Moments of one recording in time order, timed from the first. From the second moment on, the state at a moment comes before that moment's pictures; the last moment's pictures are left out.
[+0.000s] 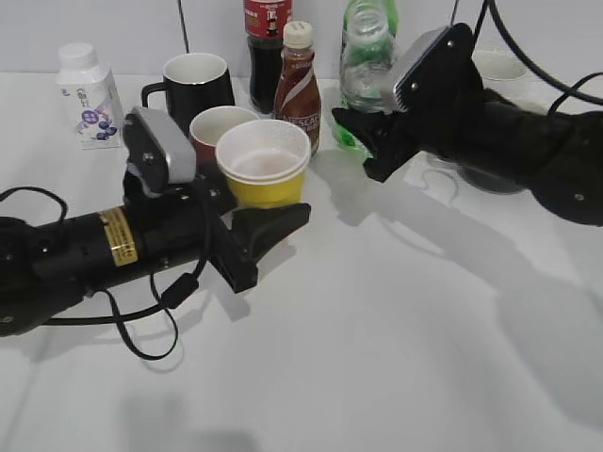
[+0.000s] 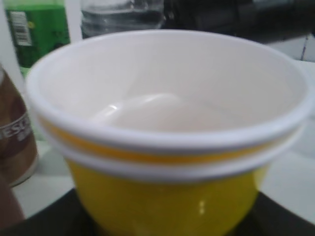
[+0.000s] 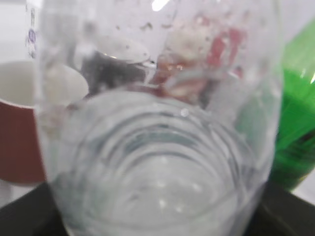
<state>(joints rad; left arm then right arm) -0.52 1.87 -0.61 0.59 -1.12 -0.17 0.35 1.92 -0.89 -0.56 -0.91 -0.05</state>
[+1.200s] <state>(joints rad) -0.60 1.96 -0.72 0.61 -1.02 -0.19 0.35 1.86 -0.89 -0.63 -0.81 -0.72</state>
